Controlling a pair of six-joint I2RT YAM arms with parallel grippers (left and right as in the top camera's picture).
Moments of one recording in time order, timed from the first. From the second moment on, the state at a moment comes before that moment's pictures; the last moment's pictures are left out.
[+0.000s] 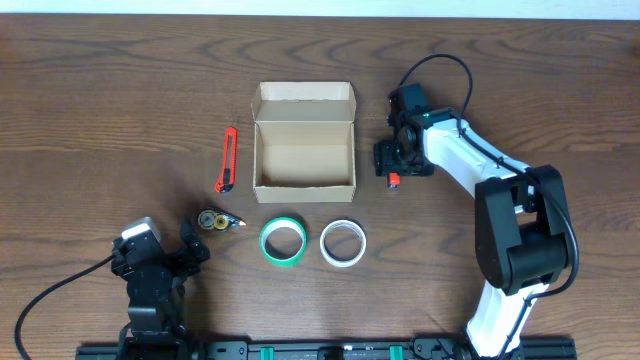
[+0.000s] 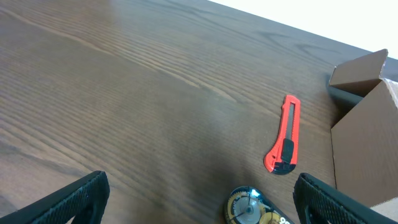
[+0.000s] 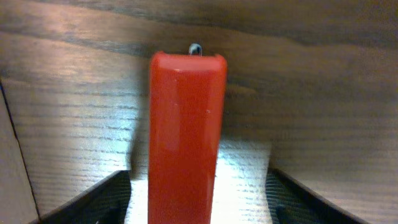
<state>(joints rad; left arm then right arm) -0.07 0.08 0.14 -0.38 -0.25 -0.24 0.28 2.00 1.29 -0.69 -0.04 0.27</state>
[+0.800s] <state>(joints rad) -0.07 0.08 0.14 -0.38 -0.25 -0.24 0.28 2.00 1.30 -0.74 -0.08 0.27</state>
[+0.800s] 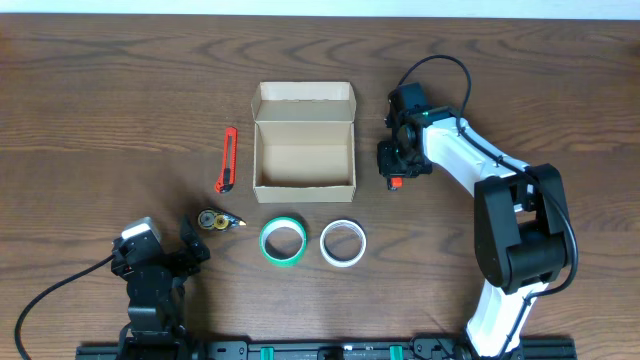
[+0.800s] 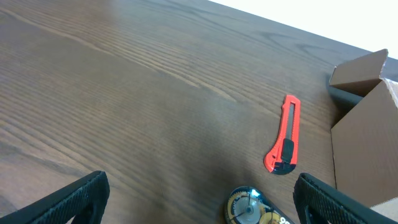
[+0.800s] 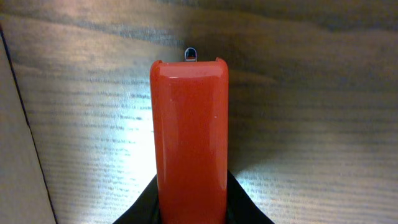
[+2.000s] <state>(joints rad) -0.07 0.08 0.14 -0.38 -0.25 -0.24 0.57 1.77 1.49 -0.73 -0.09 -0.05</state>
